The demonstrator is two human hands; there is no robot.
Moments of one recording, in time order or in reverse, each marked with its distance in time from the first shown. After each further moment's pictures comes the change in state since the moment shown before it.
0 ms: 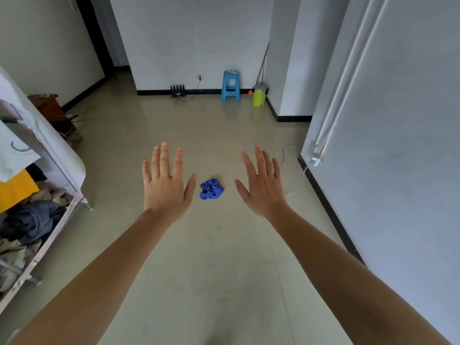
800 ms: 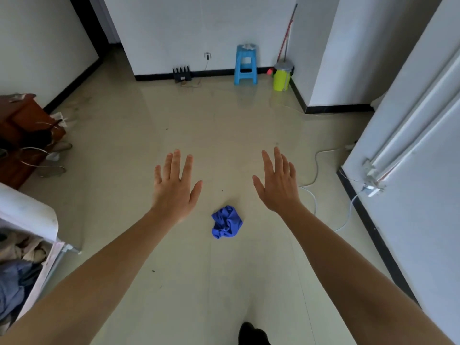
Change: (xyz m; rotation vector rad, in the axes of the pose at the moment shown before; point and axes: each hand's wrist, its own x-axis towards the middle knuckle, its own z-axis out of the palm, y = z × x) left_hand 0.519 -0.131 0.328 0.092 -0.254 0.055; right_hand 0.532 0.133 0.289 0.069 -0.193 0.172
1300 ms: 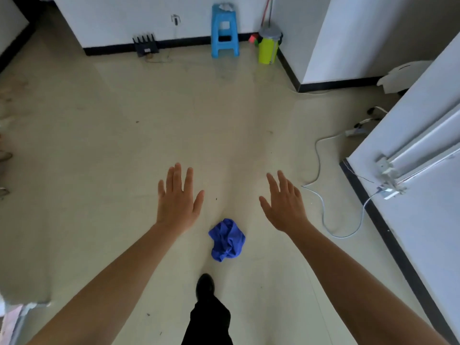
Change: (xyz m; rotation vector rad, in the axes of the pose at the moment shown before) left_hand 0.276 -0.098 0.180 -0.098 -0.245 0.039; right_hand 0.238 -0.001 0.156 -0.016 -0.219 0.170
